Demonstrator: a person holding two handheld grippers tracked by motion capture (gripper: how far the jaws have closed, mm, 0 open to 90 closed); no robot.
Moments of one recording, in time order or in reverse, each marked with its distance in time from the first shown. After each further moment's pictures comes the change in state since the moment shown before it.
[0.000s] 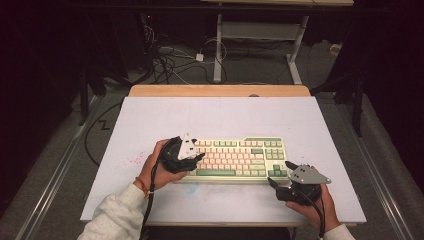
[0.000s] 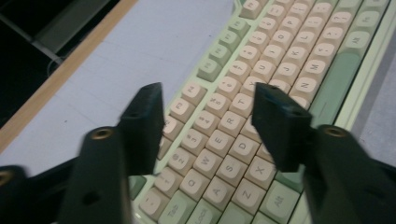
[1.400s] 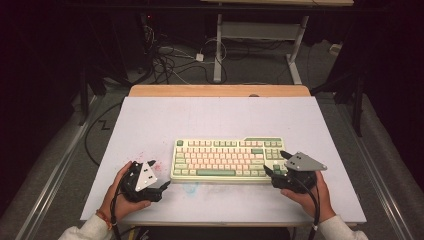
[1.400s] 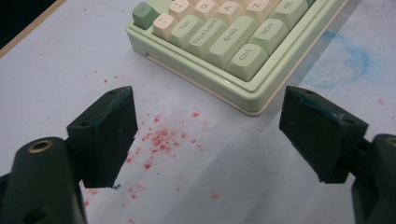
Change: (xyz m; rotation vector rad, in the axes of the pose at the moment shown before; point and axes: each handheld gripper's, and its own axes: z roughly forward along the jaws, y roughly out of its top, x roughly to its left) left arm -0.013 -0.107 -0.048 0.083 0.063 -0.085; right arm -0.008 0.029 0.014 -0.028 0.005 0.021
